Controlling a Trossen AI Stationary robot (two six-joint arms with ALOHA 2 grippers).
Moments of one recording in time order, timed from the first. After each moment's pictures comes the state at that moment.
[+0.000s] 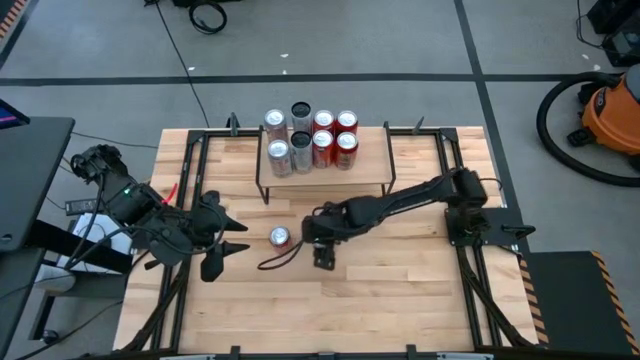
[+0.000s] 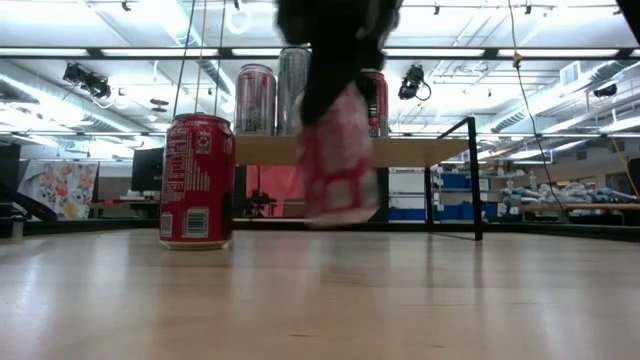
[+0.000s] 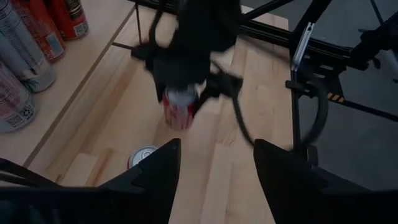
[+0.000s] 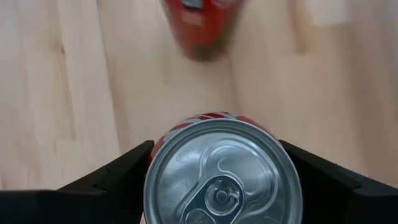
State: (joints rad) left arm -0.71 1.14 1.43 -1.05 -0.62 -0.77; right arm 0.18 1.99 1.69 -0.84 0.11 0.37
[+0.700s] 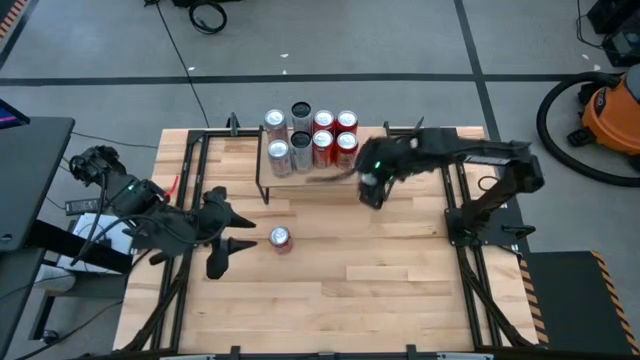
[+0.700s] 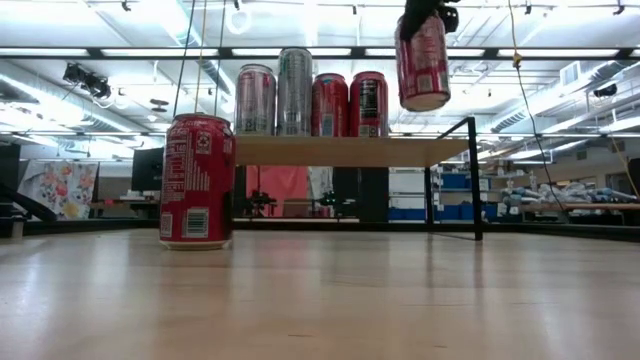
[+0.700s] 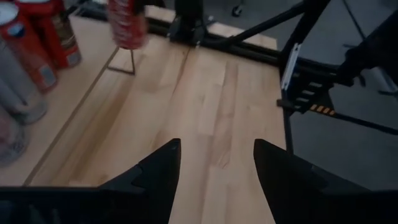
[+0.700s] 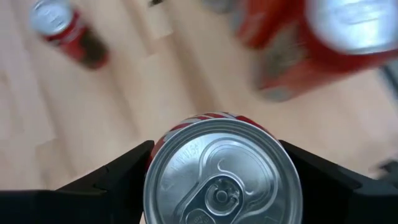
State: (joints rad) left arm -0.65 1.14 1.43 -0.93 -0.59 -0.65; right arm -0.06 1.52 1.69 -1.25 0.21 0.31
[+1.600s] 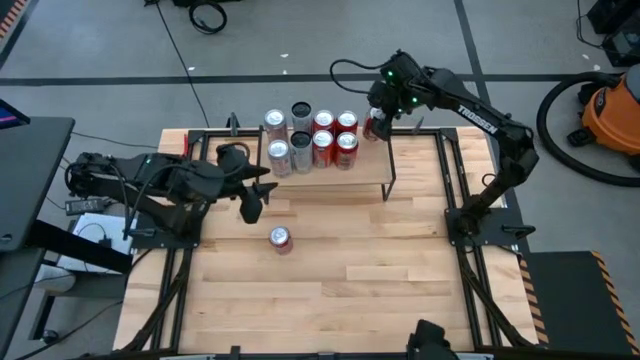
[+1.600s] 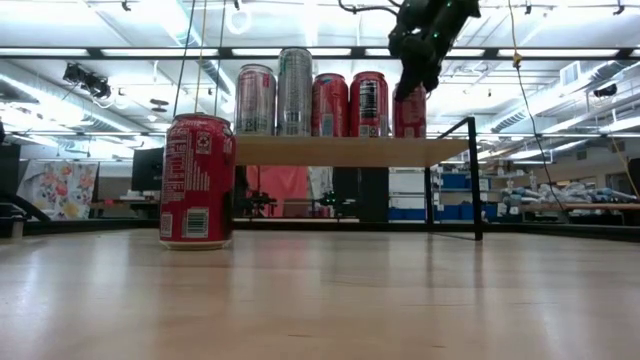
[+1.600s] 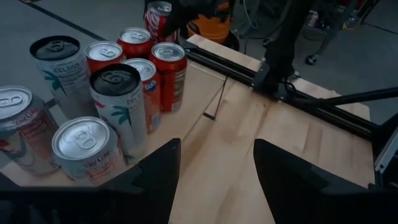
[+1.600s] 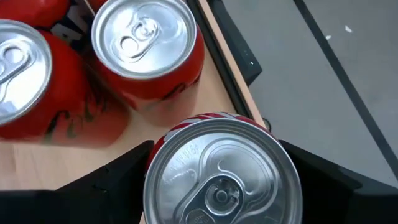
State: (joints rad) left arm -0.24 1.14 1.43 -0.82 -0.59 -0.51; right arm -0.73 1.59 1.69 -1.05 -0.16 -0.31
